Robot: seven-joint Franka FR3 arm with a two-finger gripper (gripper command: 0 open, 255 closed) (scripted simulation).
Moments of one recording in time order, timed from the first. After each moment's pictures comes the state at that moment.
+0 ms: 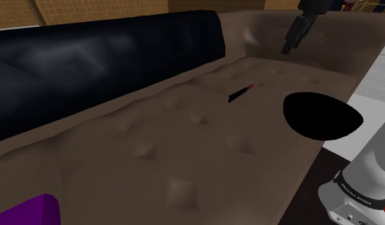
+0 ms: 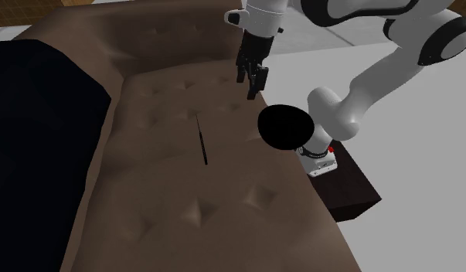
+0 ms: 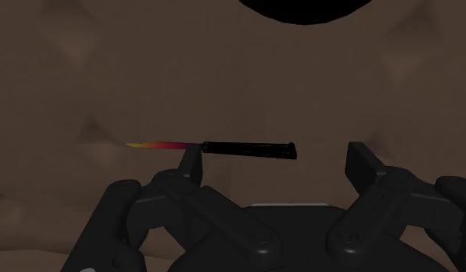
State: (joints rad) arm -0.01 -0.77 0.02 -2.27 0.04 1.68 -0.15
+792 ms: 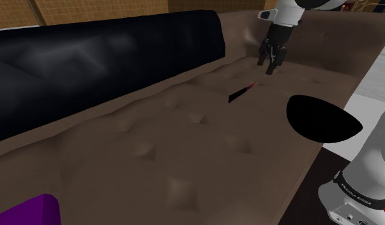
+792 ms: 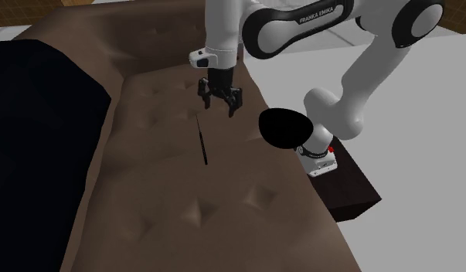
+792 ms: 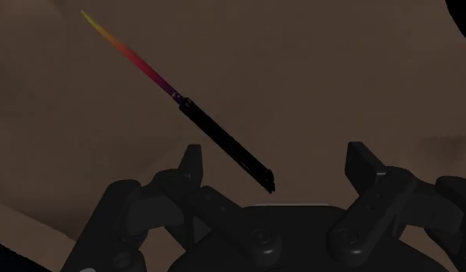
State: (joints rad) arm 0.20 -0.50 -0.24 -2.29 0.00 1.90 -0.94
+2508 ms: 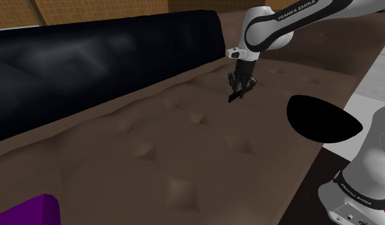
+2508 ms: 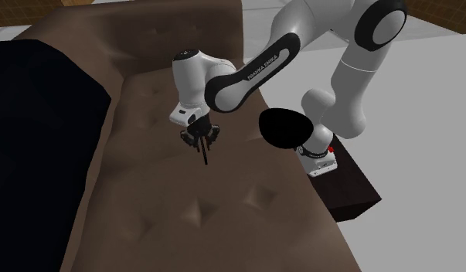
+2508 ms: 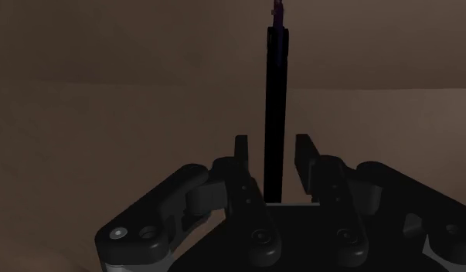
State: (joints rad) arm 0.38 -0.11 -0.37 -2.24 0.09 2.13 -1.69
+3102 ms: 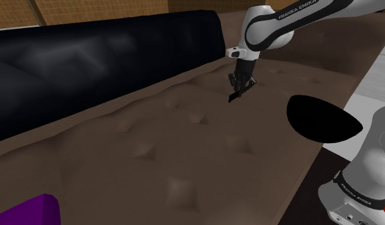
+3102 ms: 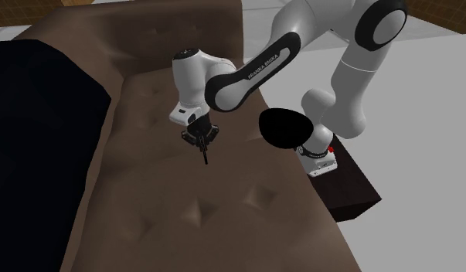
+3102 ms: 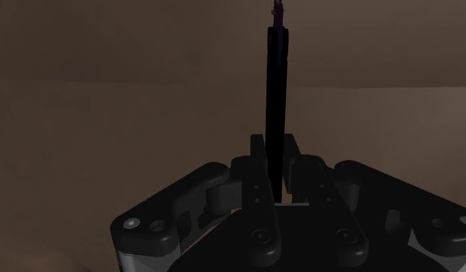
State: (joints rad) arm 0.38 -0.12 -0.36 -2.24 0.08 2.12 -1.69
